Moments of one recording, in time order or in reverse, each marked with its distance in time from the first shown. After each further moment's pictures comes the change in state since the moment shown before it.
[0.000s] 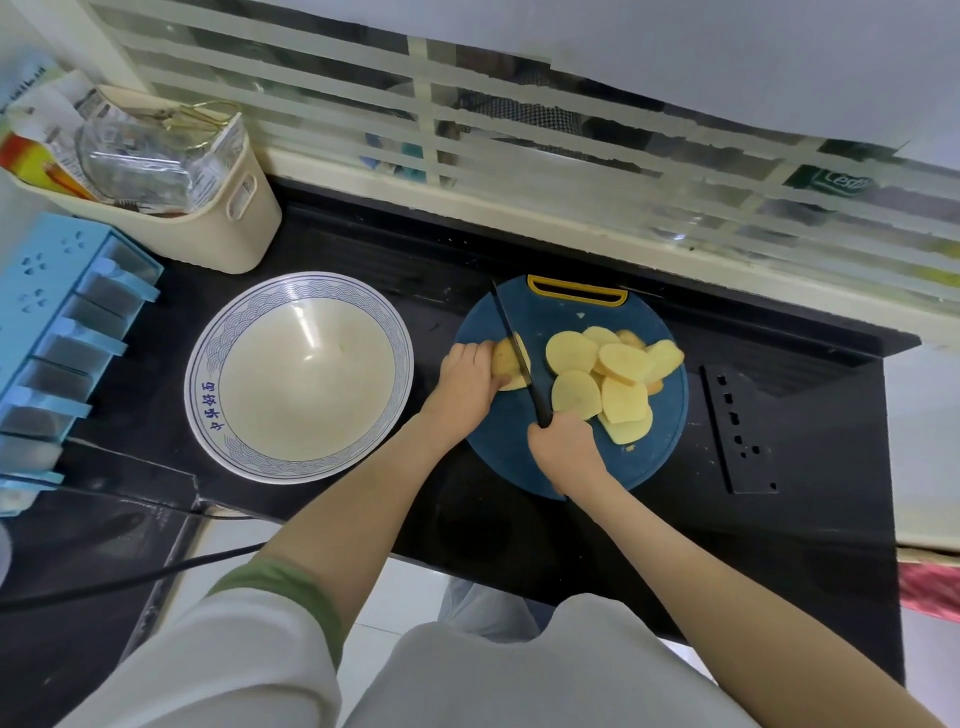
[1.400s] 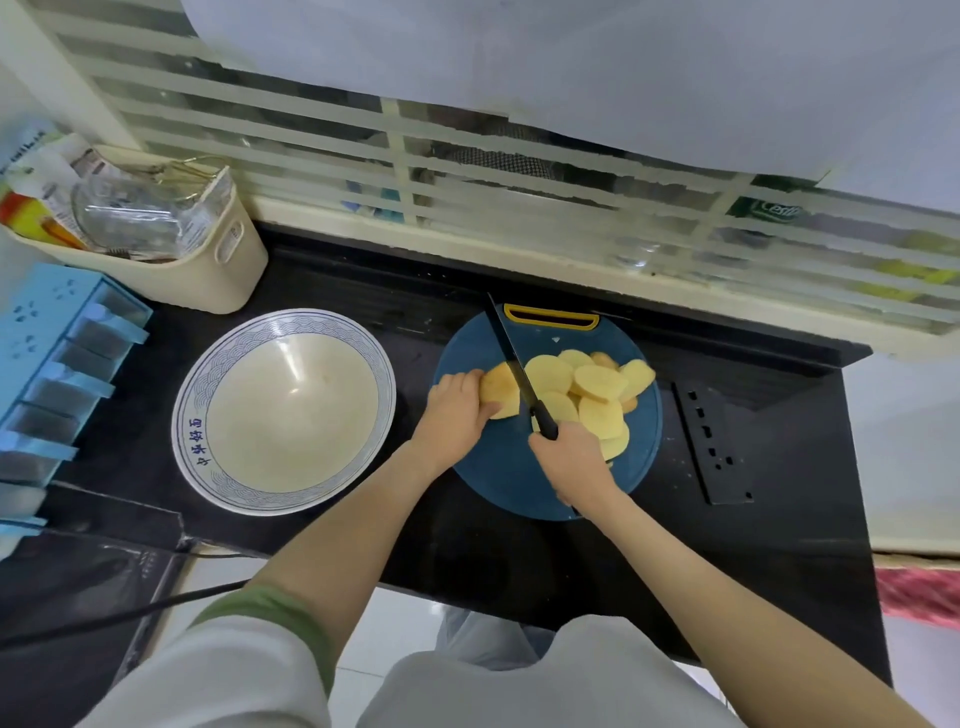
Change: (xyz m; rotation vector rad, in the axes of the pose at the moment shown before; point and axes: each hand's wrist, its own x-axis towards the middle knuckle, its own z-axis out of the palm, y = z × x) left_hand -0.007 0.011 -0.003 -0.017 0.019 0.032; right_hand -0.010 0.002 -0.032 0.115 0.013 -0.064
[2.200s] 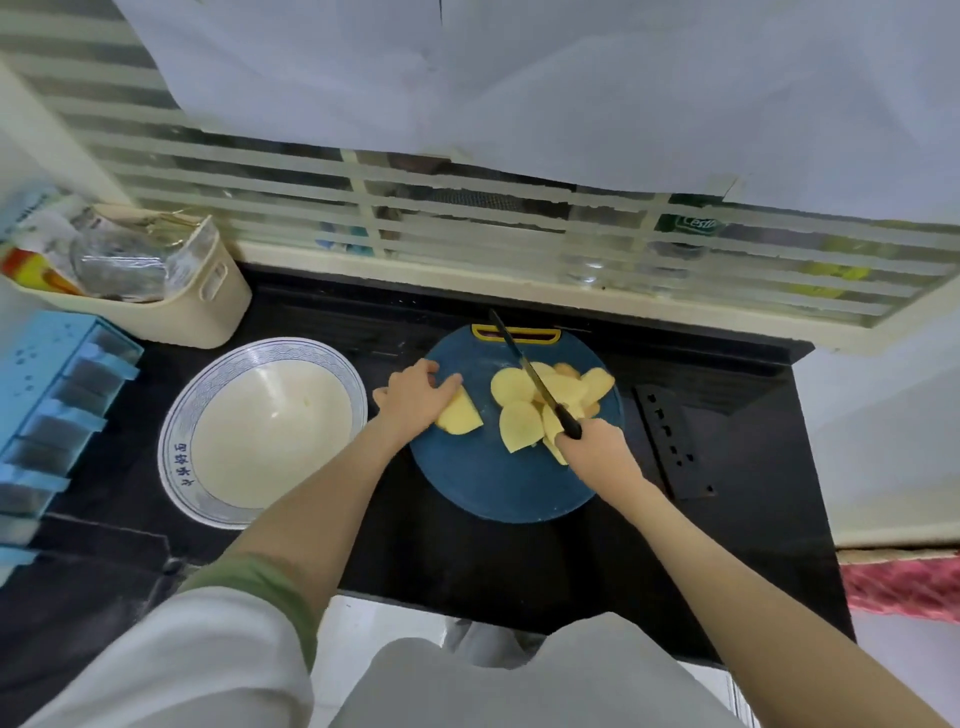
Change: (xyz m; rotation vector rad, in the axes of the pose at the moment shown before) left_hand 0.014 0.019 -0.044 -0.212 -0.024 -0.345; right_hand 0.001 0.034 -0.069 -0.214 0.078 -0.109
